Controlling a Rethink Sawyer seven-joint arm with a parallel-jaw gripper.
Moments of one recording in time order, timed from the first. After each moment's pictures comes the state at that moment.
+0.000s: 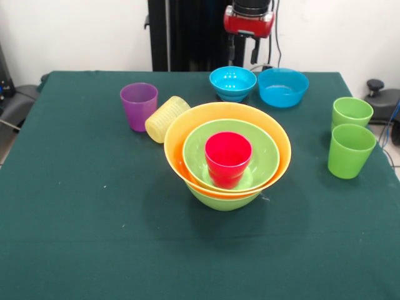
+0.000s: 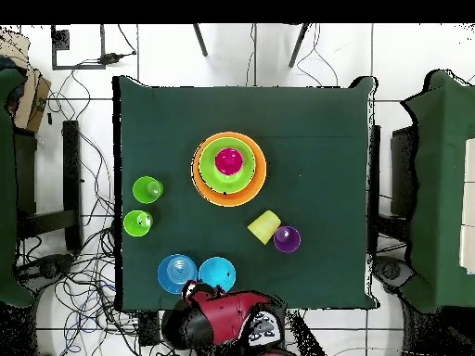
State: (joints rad) arm -0.13 -0.66 -0.04 2.26 -0.40 -0.03 2.30
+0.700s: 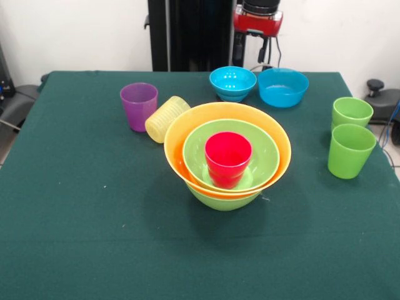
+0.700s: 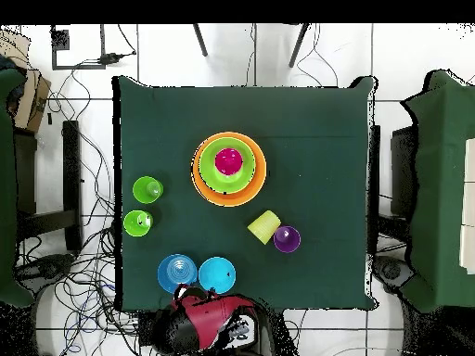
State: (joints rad) arm -0.02 -0.65 -0.08 2.26 -0.35 -0.05 2.30
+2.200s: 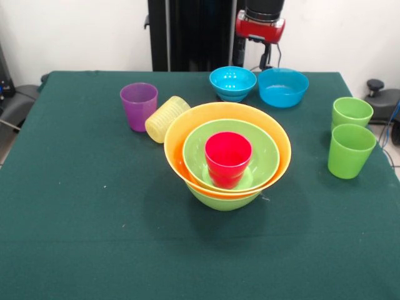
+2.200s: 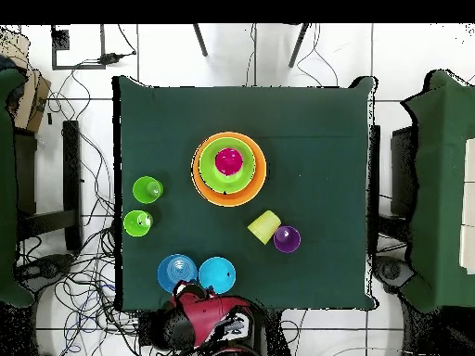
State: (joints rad) arm 0.01 -0.60 -0.11 2.25 -0.25 -0.10 2.30
